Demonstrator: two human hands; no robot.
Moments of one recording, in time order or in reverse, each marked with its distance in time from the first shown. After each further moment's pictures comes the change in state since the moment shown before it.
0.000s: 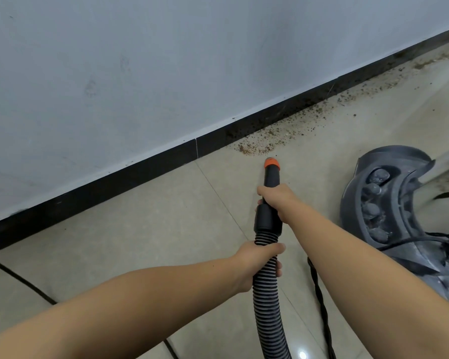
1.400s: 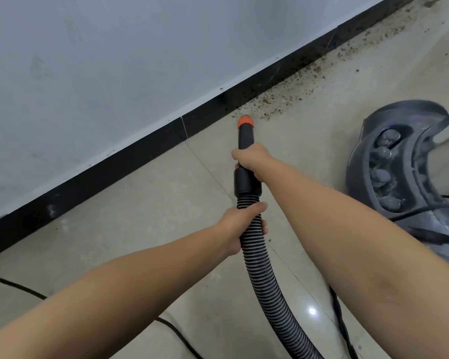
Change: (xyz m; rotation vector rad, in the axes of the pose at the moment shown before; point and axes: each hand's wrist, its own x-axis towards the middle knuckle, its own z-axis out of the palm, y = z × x) left_hand 0.031 0.020 -0.031 -0.062 0.049 -0.004; right_hand 0.030 -0.030 0.039 -0.082 -0.015 -0.079
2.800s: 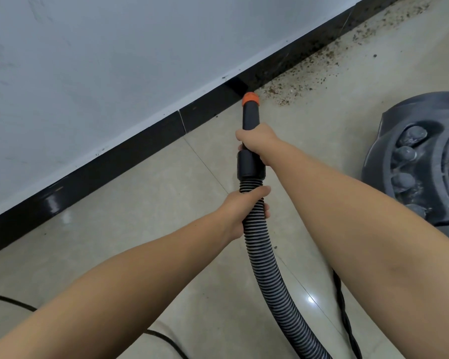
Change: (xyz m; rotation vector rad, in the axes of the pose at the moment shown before) left_hand 0.041 0.030 -0.003 -0.015 0.030 0.021; right_hand 0.054 -0.014 -0.003 0.063 -0.002 -0.067
